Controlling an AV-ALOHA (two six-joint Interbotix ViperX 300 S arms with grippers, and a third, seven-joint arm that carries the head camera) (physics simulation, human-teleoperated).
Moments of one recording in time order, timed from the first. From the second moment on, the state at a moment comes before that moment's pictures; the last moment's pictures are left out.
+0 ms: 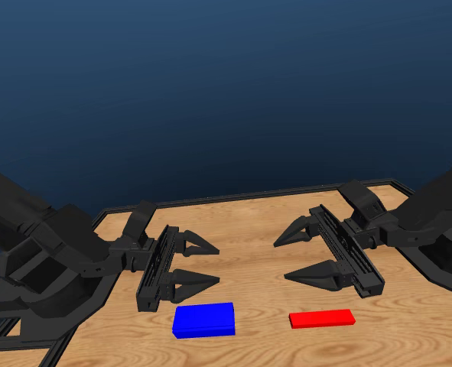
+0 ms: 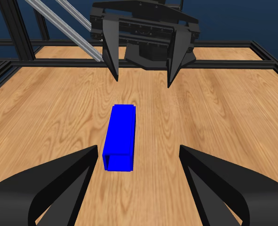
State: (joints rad) left arm -0.25 -0.13 1.08 -0.37 -0.74 0.06; right arm 0.20 -0.05 0.96 0.26 -0.69 -0.16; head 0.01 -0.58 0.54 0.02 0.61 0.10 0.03
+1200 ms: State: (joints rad) left arm -0.43 0.20 1.13 -0.50 -0.73 -0.13; right arm 0.26 0.14 1.02 0.32 -0.72 0.10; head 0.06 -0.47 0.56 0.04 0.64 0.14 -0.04
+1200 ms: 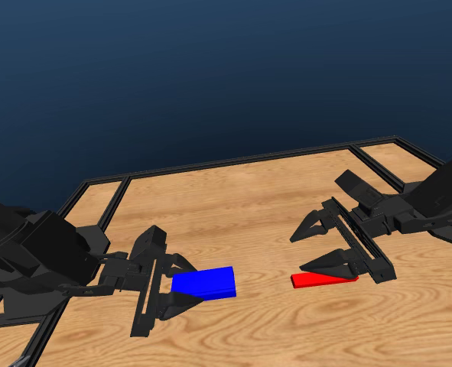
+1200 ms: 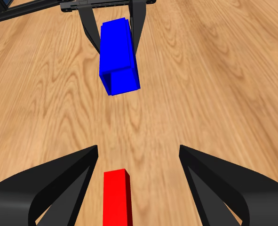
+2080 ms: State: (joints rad) left arm -0.43 0.23 1.14 -0.46 -0.80 -0.15; right arm 0.44 0.23 1.13 0.50 -0.82 0.30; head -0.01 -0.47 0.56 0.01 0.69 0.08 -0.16
